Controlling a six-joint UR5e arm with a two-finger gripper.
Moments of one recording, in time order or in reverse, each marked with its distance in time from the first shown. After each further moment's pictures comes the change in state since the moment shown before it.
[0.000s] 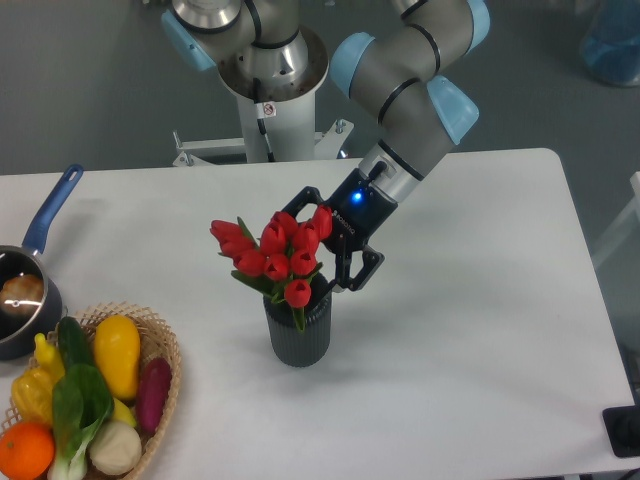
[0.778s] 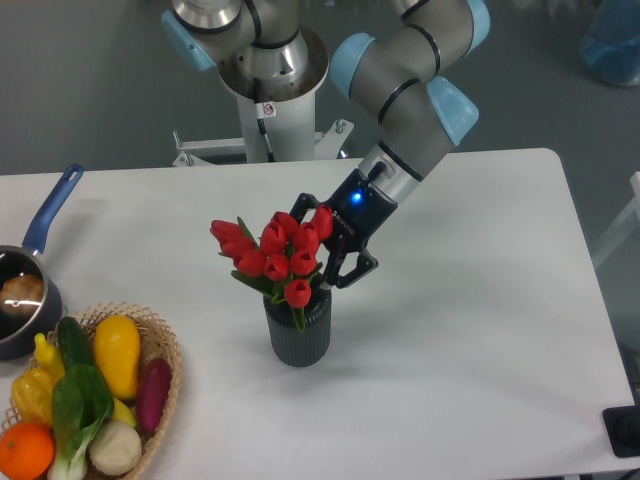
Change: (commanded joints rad) arm 0.000 0.000 0.000 0.000 0.002 0.000
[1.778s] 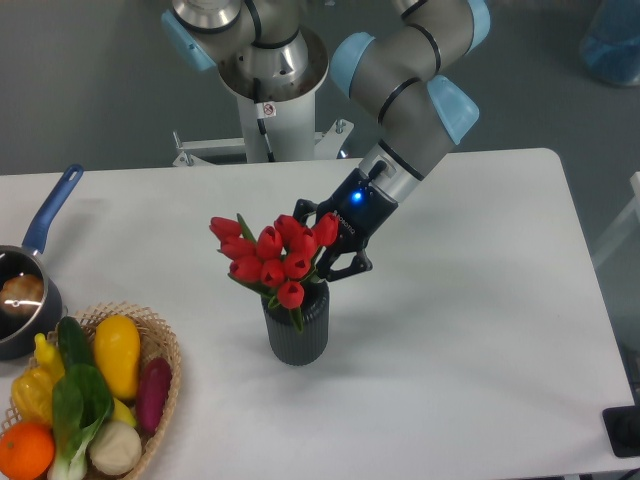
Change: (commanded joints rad) arm 0.002 0.002 0.006 0.002 -0.005 0.000
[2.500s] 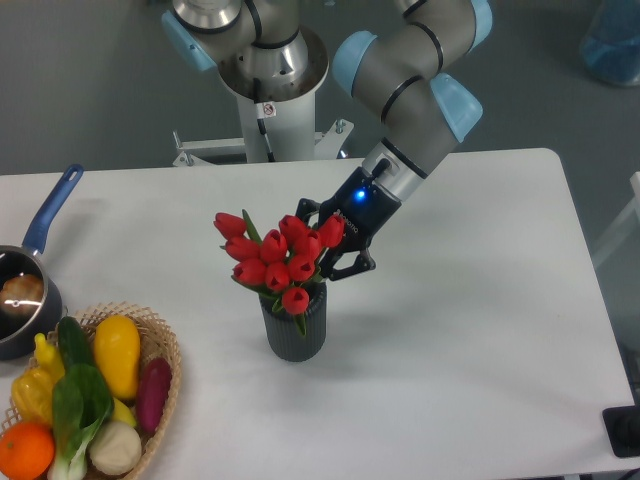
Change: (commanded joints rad) arm 0.012 0.003 0.009 -0.002 -0.057 -0.006
